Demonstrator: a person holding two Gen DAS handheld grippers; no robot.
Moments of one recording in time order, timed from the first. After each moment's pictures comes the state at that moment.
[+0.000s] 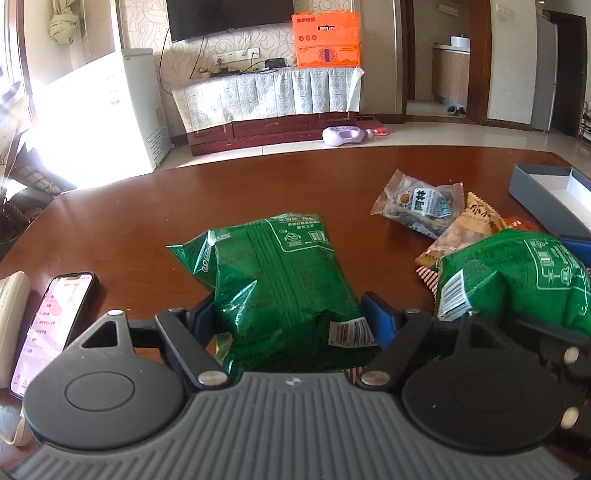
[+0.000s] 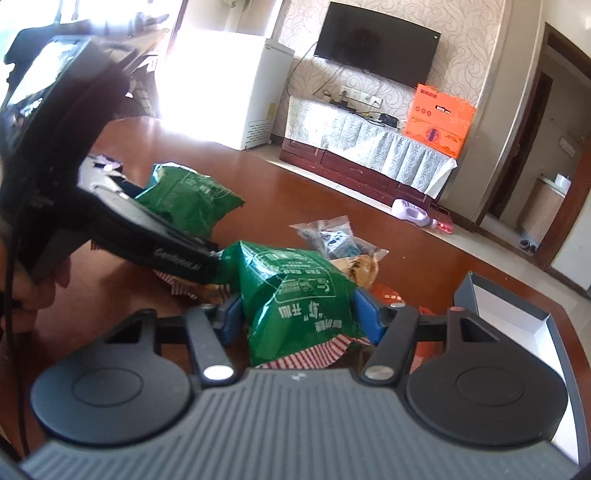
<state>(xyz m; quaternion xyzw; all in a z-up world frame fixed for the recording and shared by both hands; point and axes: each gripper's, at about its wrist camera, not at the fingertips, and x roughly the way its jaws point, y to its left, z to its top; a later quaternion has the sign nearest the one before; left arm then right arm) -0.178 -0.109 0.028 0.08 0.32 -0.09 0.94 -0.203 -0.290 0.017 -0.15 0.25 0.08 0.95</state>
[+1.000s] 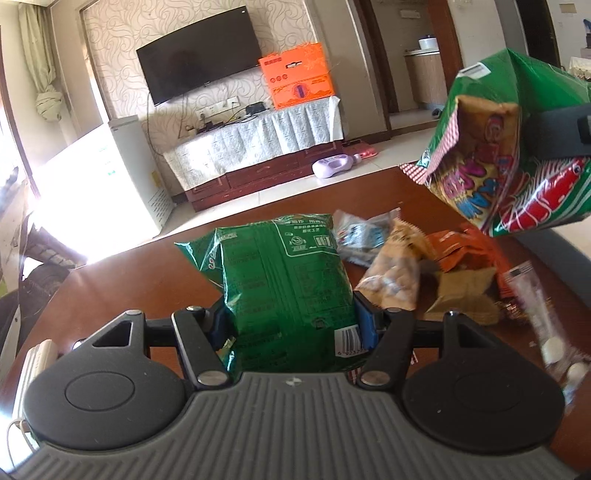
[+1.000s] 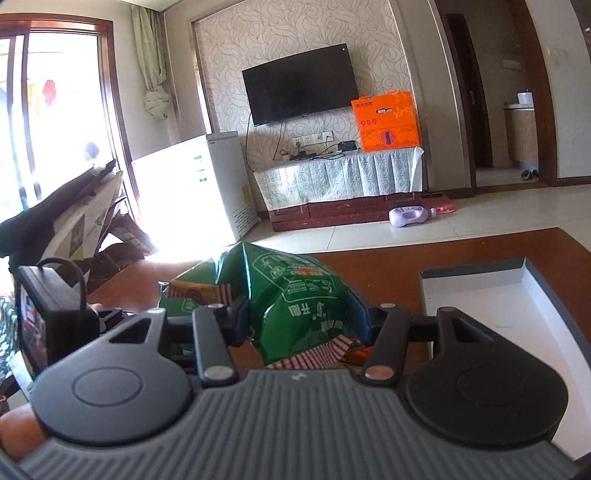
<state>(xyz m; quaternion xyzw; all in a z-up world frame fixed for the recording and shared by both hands) -0.225 -0.182 0.057 0.17 0.25 -0.10 0.95 -0.237 -0.387 0.077 0.09 0.17 0.07 0.98</state>
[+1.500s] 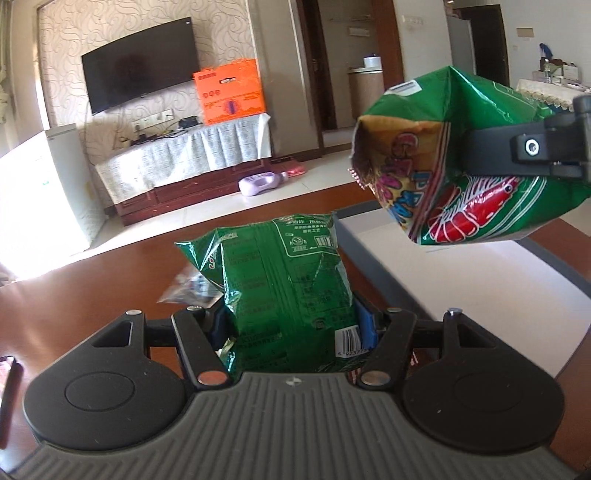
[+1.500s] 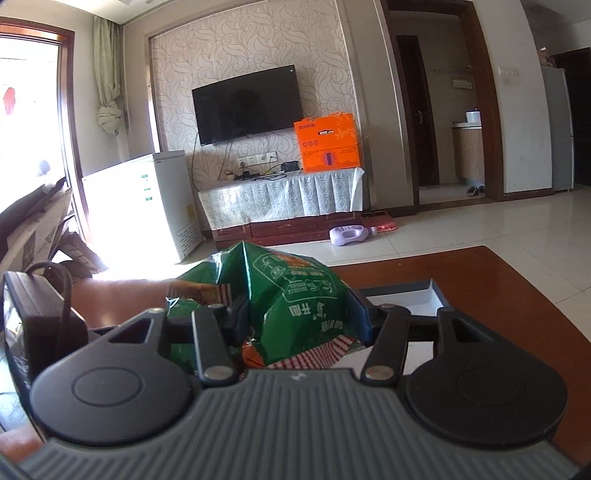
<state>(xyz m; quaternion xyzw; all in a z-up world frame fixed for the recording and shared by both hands) -0.233 -0.311 0.059 0.14 0.24 -0.20 0.94 -0.261 -0.453 0.081 0.09 0.15 -0.02 0.98</state>
